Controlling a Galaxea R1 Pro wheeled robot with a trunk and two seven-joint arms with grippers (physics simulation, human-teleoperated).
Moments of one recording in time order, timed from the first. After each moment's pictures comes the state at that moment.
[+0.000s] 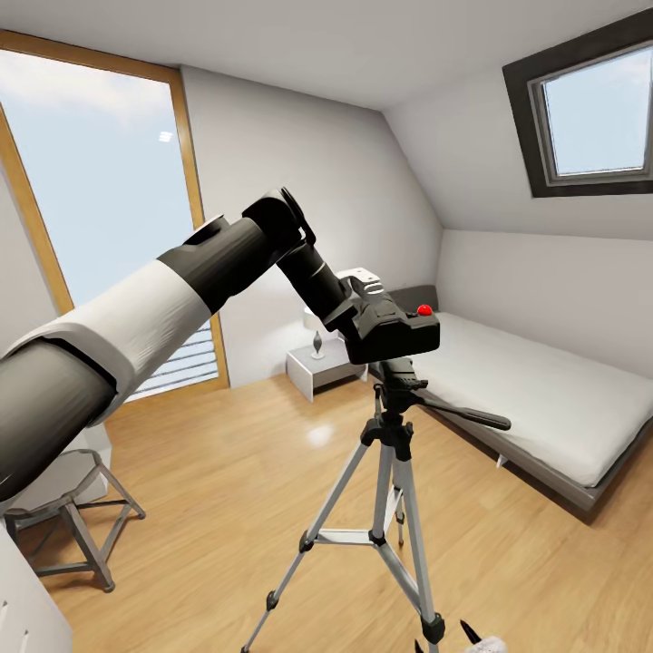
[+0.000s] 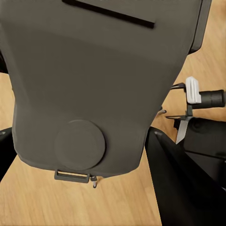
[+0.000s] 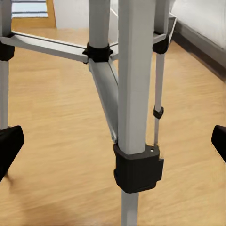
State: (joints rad) left arm -1.71 -0.09 -0.90 -0.74 -0.14 1.04 -1.56; right arm -0.13 -0.07 0.13 -0.41 0.05 -0.75 0.09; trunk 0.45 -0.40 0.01
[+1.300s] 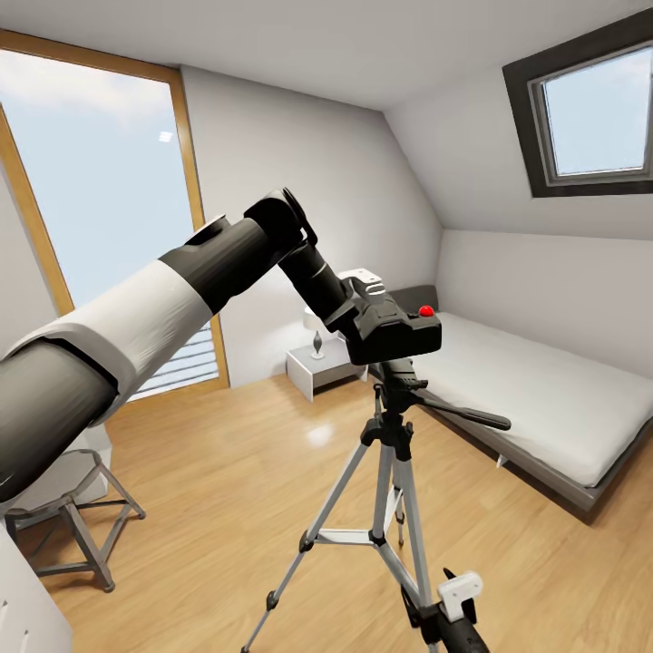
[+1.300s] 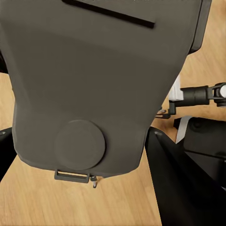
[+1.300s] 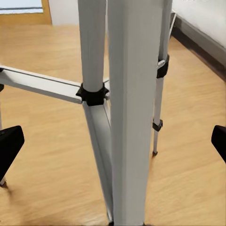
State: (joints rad) left arm -1.71 -0.09 -0.90 -0.74 -0.14 1.04 -1.56; right arm -0.13 -0.06 0.13 -0.76 0.05 -0.35 0.10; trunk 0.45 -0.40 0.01
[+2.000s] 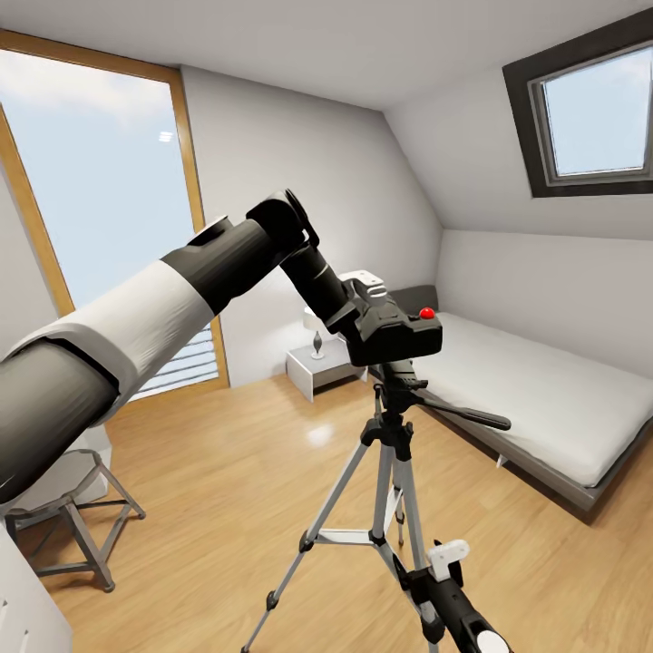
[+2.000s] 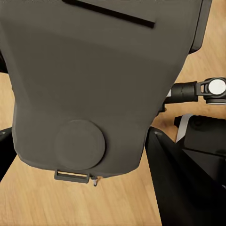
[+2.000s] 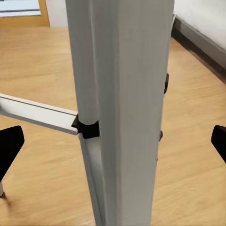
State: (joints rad) left arm -1.71 -0.09 -0.91 -0.74 -0.14 1.04 -1.56; right arm -0.22 -0.04 0.13 -0.78 0.05 -0.23 0.10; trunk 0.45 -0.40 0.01
